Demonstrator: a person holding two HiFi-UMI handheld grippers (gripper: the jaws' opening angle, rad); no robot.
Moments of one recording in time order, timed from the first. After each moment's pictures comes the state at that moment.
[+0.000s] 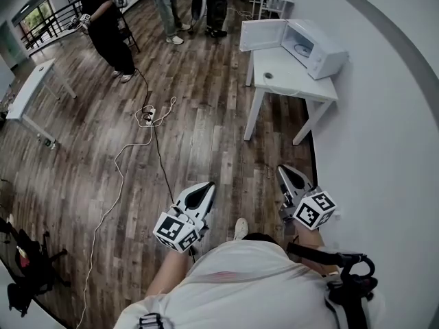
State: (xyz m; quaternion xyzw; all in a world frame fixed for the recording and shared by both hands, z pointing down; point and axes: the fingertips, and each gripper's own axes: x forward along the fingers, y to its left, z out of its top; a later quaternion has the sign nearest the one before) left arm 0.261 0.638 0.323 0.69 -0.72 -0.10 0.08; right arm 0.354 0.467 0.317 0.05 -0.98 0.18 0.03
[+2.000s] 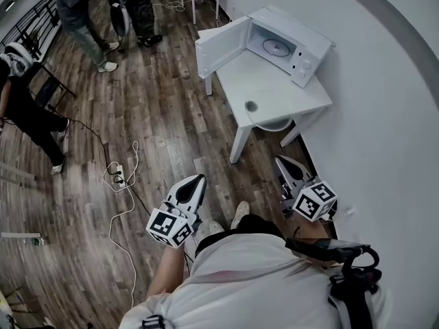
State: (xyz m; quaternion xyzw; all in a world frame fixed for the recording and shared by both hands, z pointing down) left arm -0.106 0.300 0.369 0.79 -0.60 -0.08 0.14; right arm 0.058 0.173 0.355 0.23 -0.95 0.20 0.02
